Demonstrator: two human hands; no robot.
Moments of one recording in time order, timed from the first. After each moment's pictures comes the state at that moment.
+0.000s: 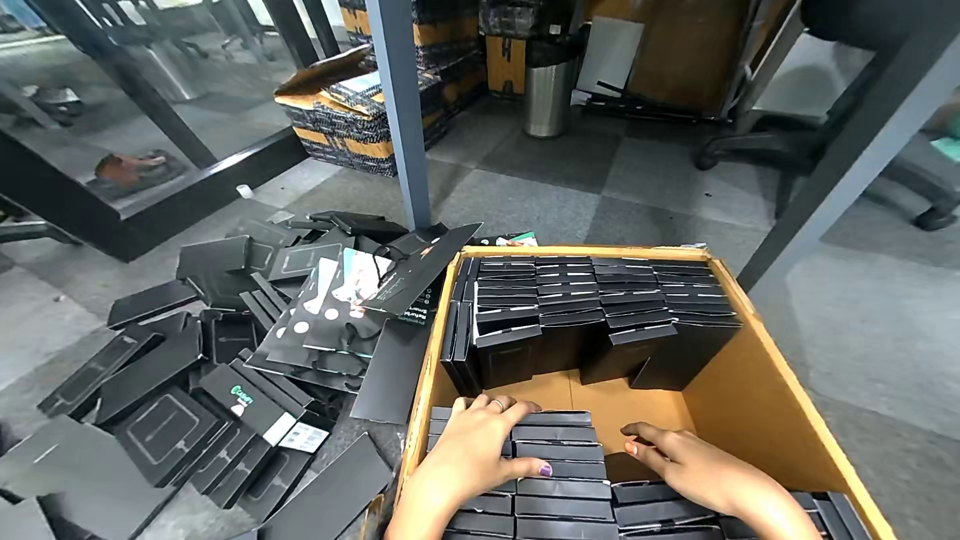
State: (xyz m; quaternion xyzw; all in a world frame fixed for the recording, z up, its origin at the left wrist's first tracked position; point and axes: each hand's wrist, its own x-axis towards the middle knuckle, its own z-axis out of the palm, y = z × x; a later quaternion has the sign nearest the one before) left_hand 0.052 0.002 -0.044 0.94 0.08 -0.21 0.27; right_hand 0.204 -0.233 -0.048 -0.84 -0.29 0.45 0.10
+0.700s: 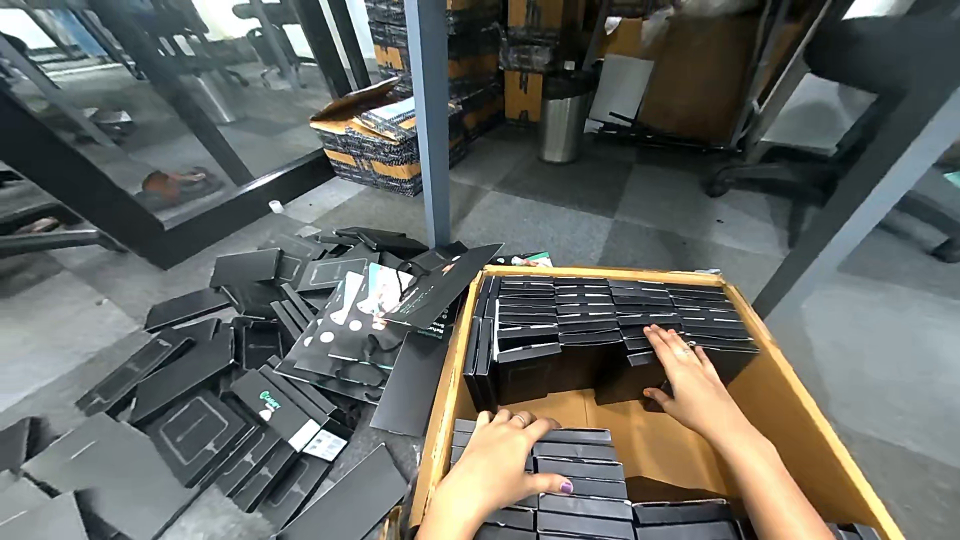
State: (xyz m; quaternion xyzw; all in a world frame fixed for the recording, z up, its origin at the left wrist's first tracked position) left_hand 0.051 0.004 -0.043 0.94 0.07 -0.20 0.27; right_hand 0.278 -0.201 -0.084 -0.91 -0.38 0.03 0.15
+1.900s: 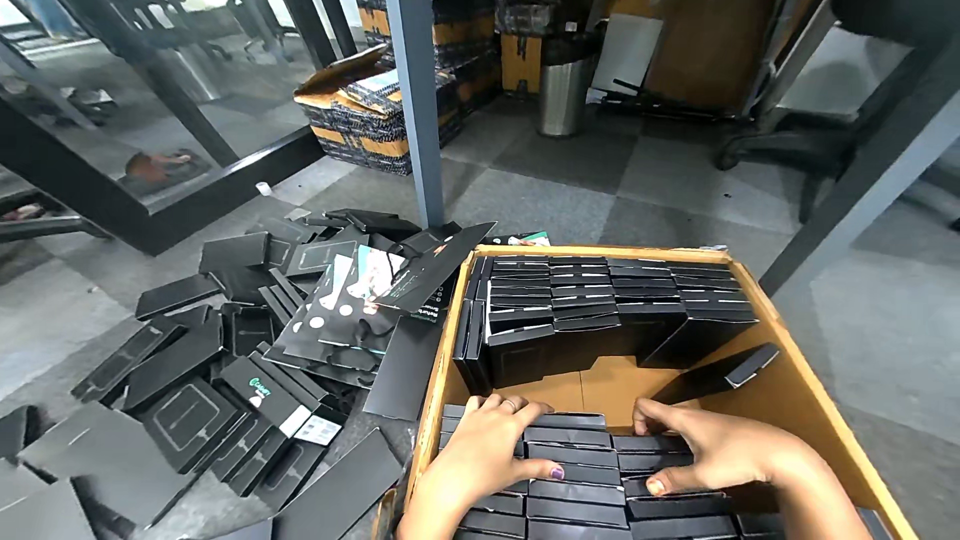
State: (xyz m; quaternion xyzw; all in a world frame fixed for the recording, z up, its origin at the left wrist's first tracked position) left_hand 0.053 0.002 -0.043 0.94 0.08 -0.22 0.26; right_hand 0.244 -0.227 -0.042 -0.77 -0.42 0.48 0.10
